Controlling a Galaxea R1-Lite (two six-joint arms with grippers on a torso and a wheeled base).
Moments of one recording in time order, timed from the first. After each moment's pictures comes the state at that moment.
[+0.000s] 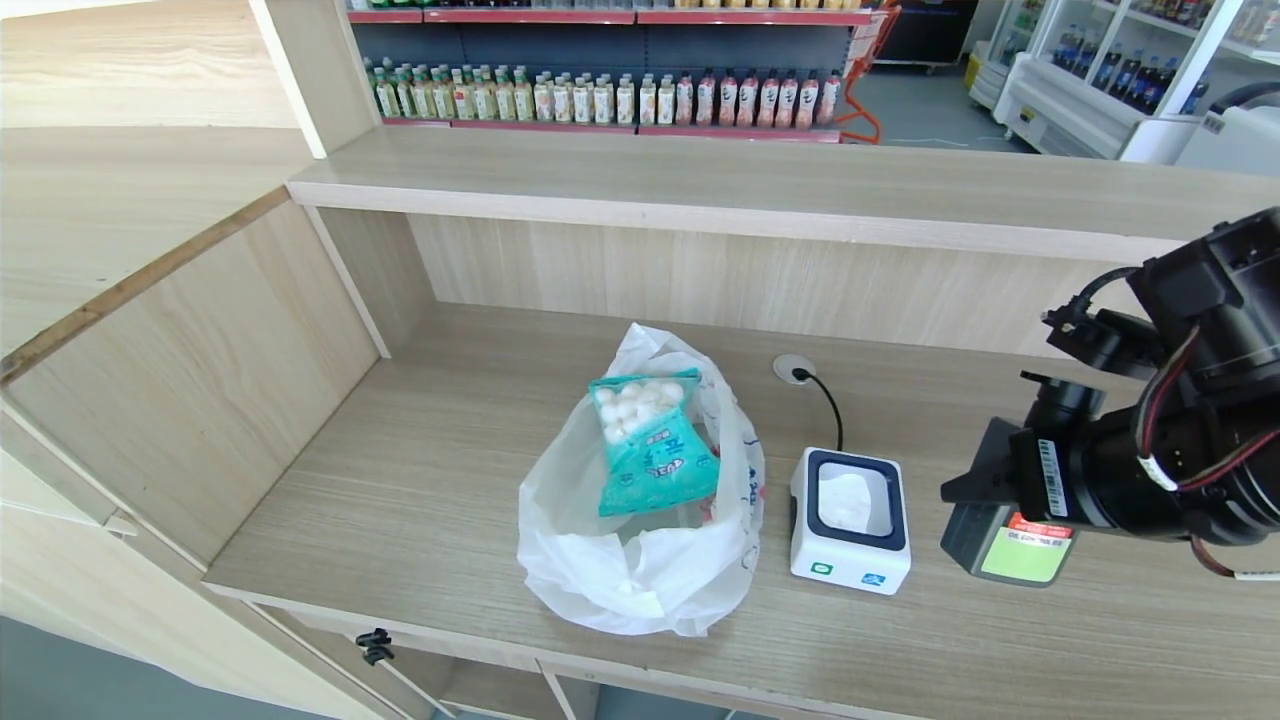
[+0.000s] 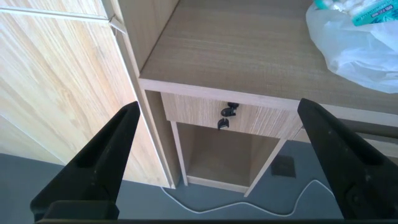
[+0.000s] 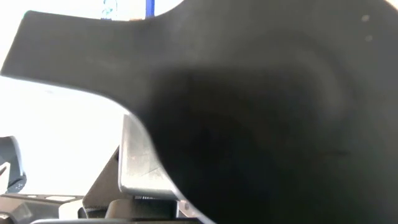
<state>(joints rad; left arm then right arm) 0.00 0.00 0.00 0.00 0.01 0.00 0.46 1.44 -1.10 0.49 -0.13 0.45</state>
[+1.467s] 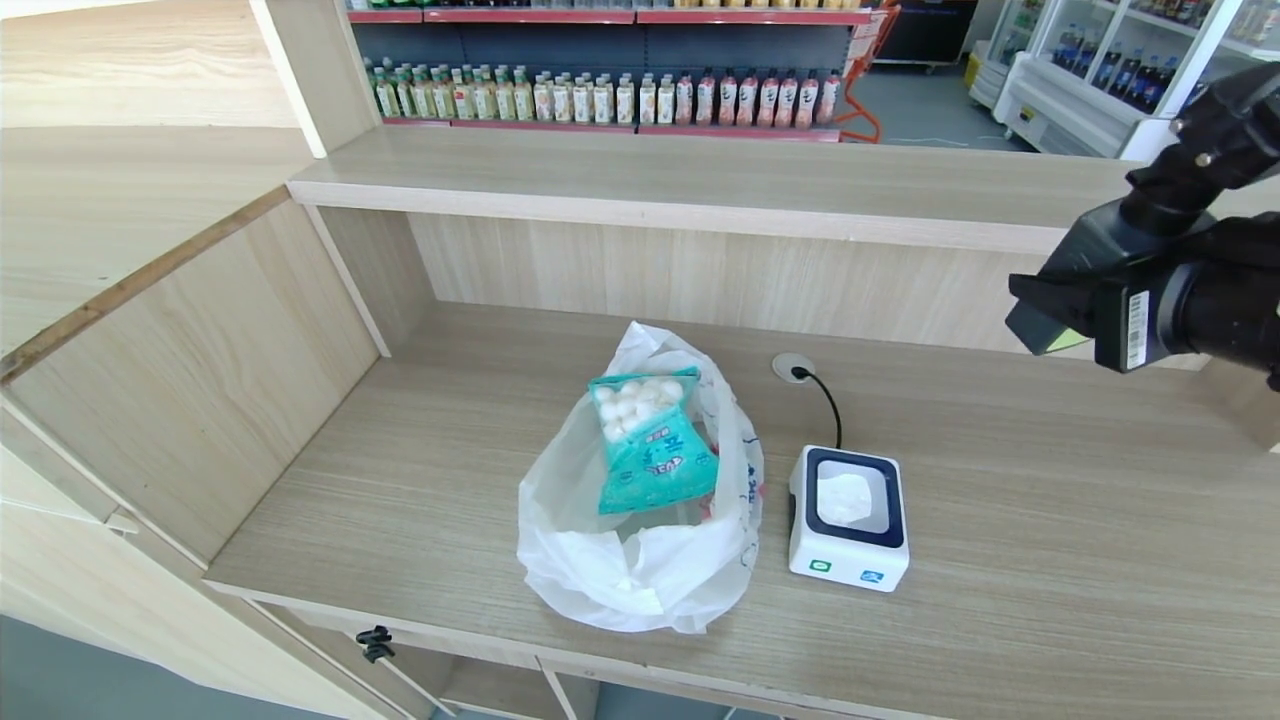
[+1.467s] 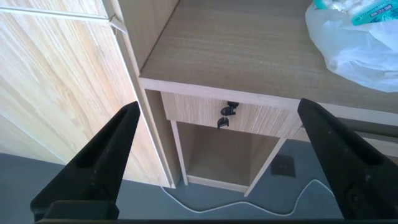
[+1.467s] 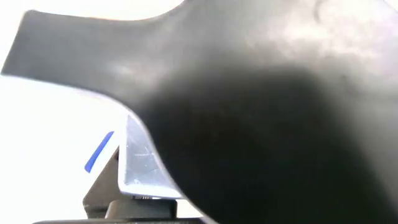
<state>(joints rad) 0.00 0.00 0.00 0.00 0.01 0.00 0.40 1.30 -0.99 -0.22 -0.28 -0.34</state>
